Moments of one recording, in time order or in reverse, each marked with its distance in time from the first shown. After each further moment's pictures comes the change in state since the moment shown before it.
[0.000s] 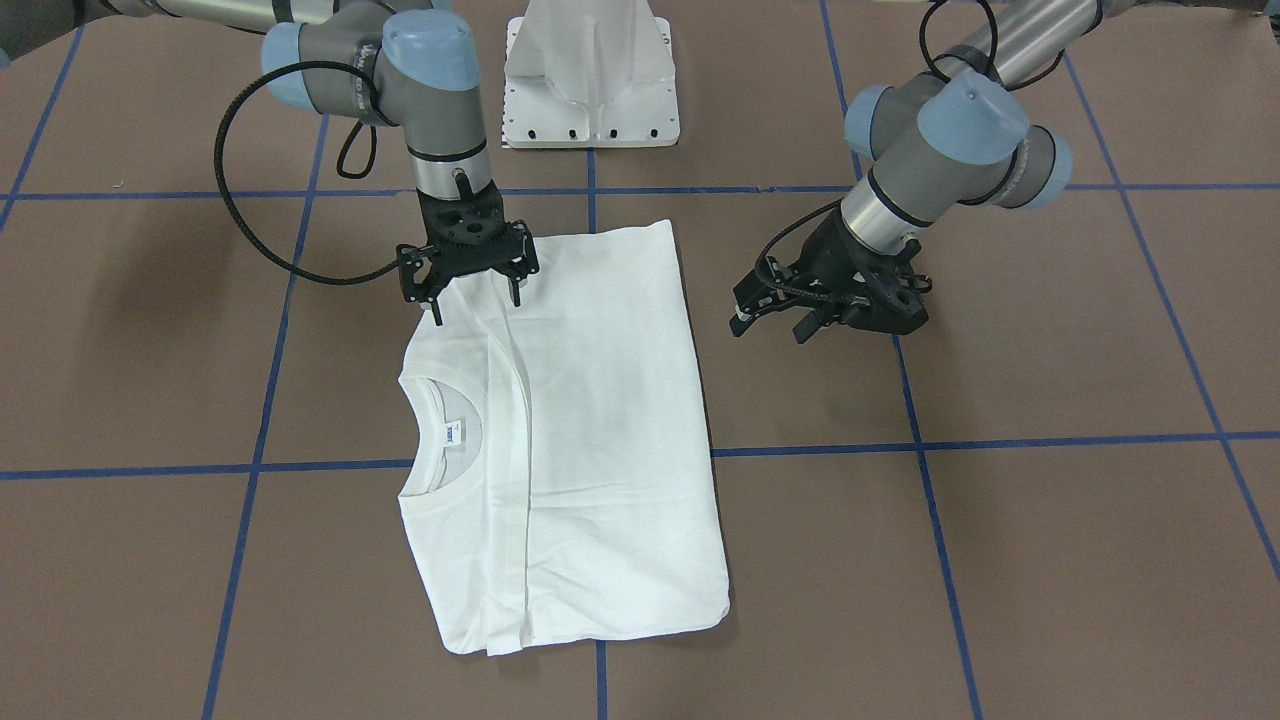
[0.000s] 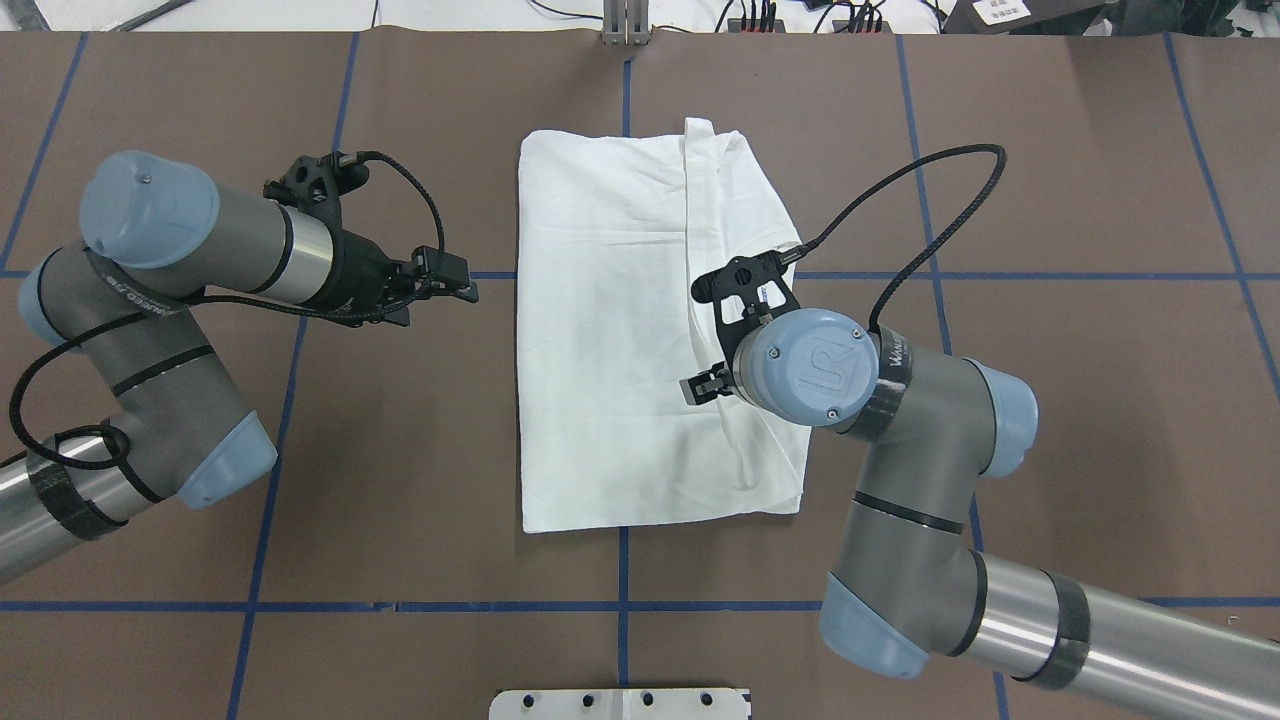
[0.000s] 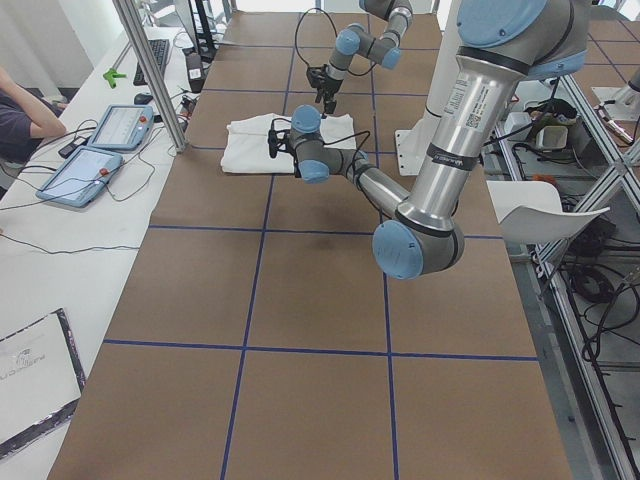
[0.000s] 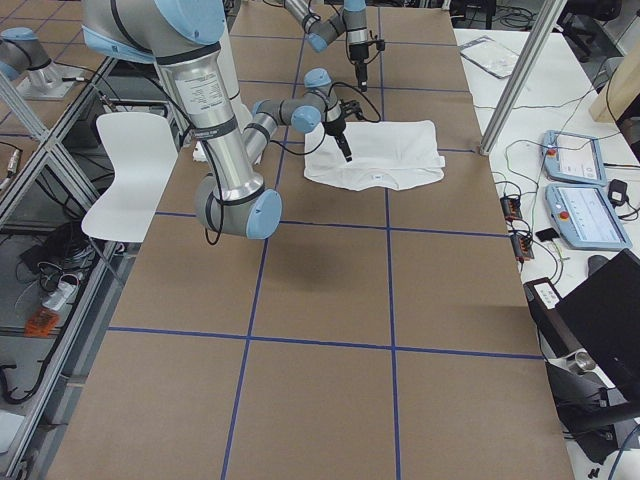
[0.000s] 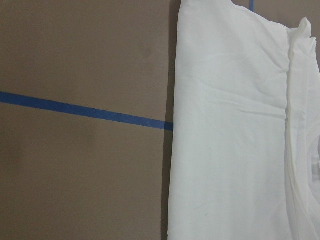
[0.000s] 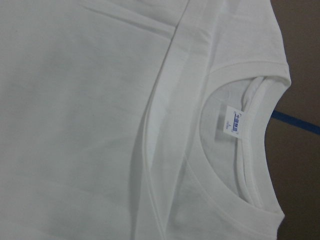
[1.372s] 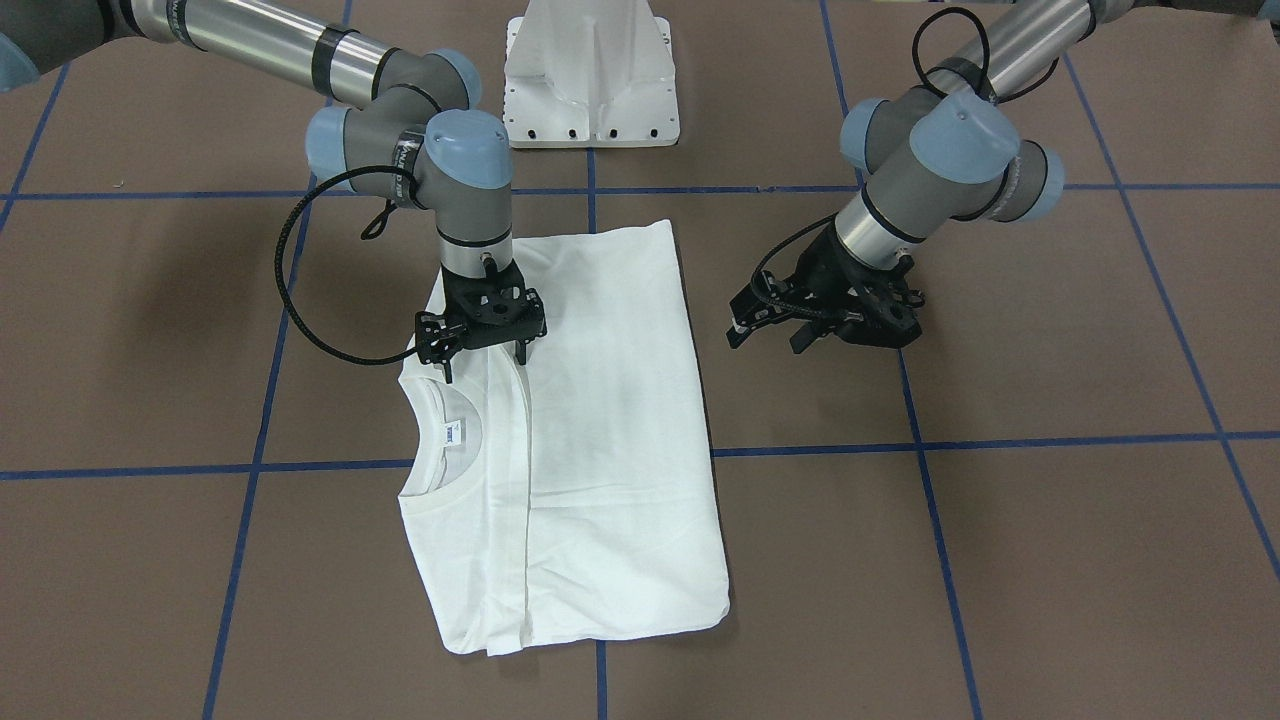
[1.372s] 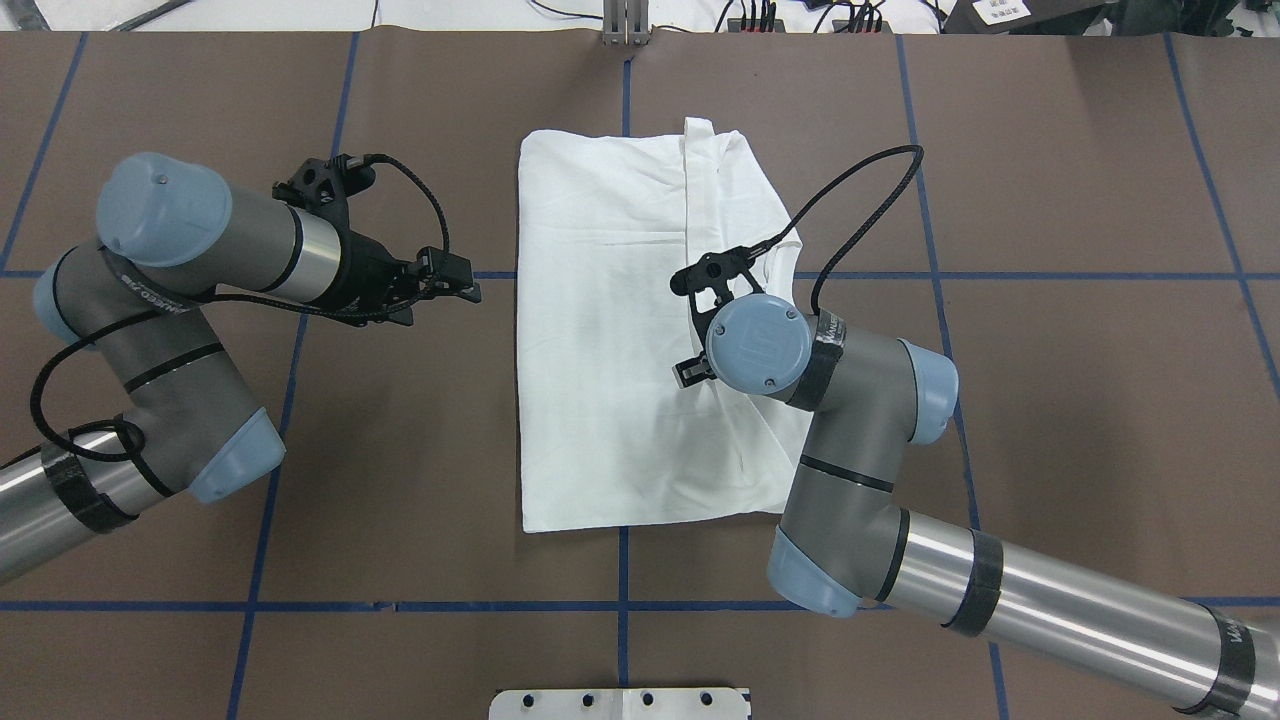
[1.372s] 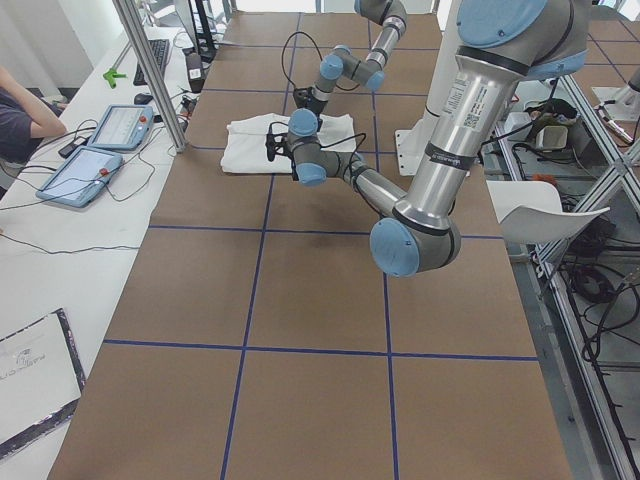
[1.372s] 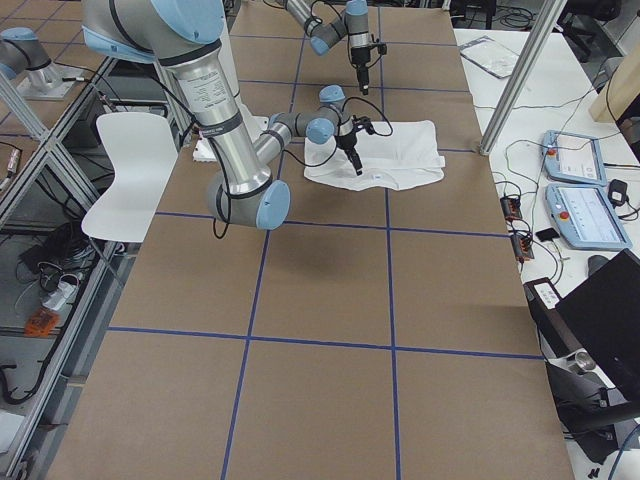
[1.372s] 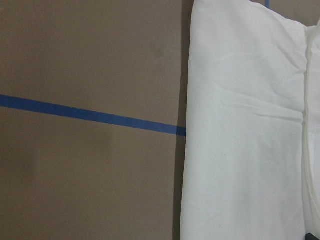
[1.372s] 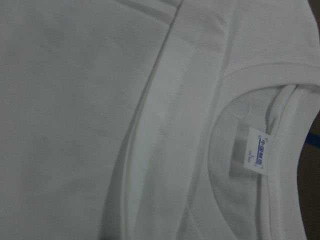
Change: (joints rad) left arm 0.002 -0.024 0.042 -0.014 -0.002 0.000; right arm 0.025 0.068 -0.202 0.044 0.012 -0.053
